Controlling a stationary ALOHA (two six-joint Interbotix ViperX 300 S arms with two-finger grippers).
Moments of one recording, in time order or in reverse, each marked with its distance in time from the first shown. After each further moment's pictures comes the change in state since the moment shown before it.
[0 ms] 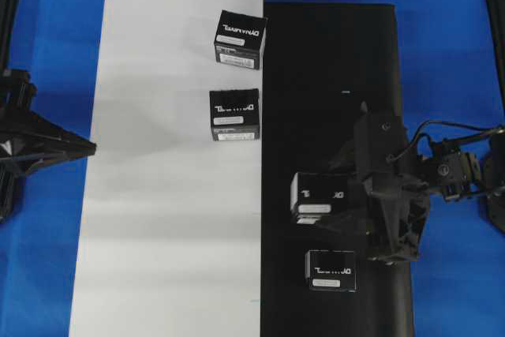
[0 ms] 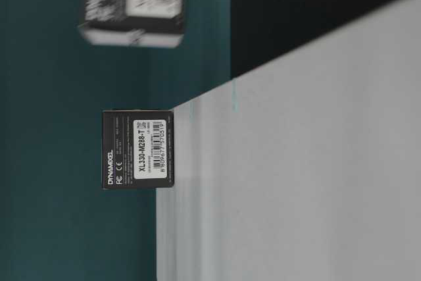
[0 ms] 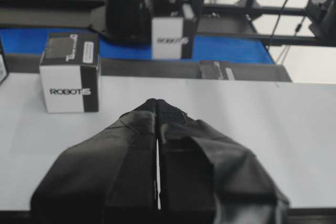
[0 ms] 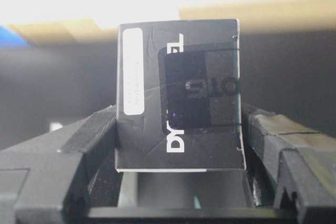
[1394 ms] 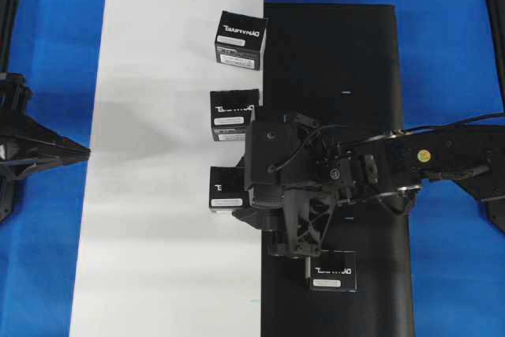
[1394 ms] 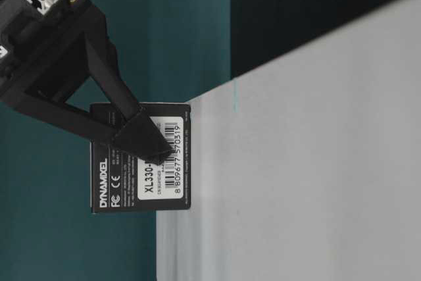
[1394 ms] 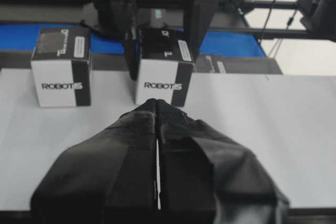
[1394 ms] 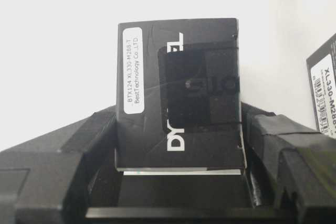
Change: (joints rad) left arm -0.017 -0.032 0.000 0.002 0.048 0.000; right arm -0.037 0.324 -0.305 -0.100 0.032 -0.011
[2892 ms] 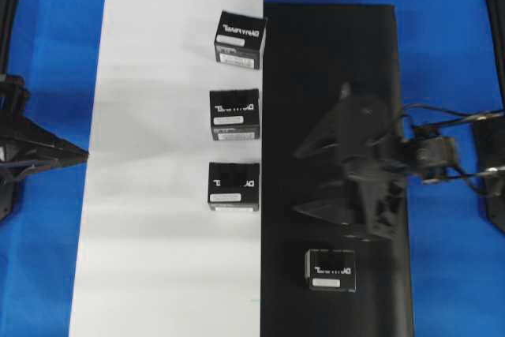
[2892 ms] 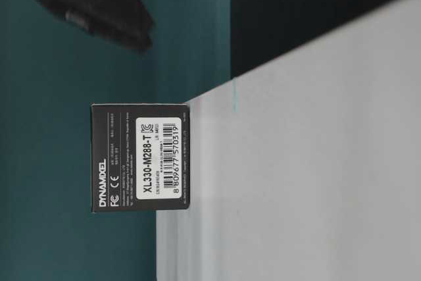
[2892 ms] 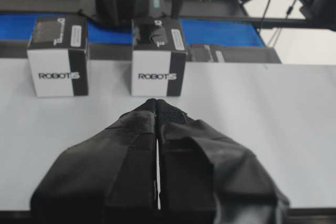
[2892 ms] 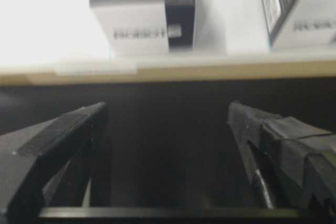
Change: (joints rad) left arm -0.008 -0.011 0.000 0.000 0.035 0.000; right arm -0.026 -0.321 0.318 0.003 -0.081 0.012
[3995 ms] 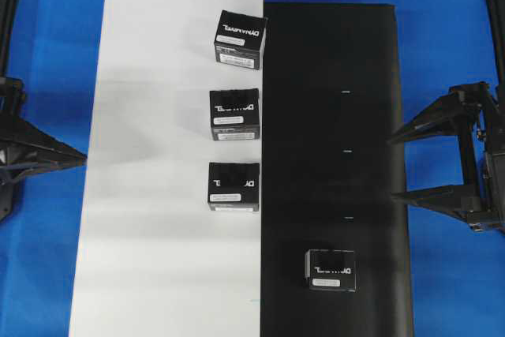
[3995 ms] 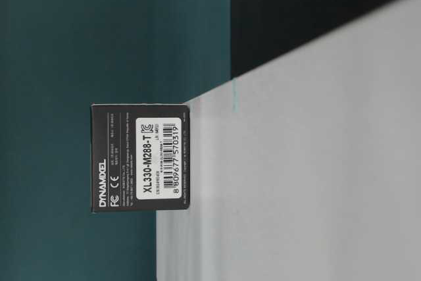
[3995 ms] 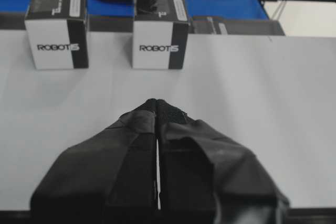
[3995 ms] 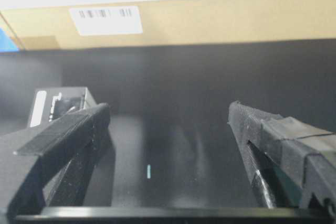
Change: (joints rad) left arm 0.000 -0.015 0.000 0.000 0.091 0.000; right arm 0.000 -0.474 0.316 0.000 -0.051 -0.002
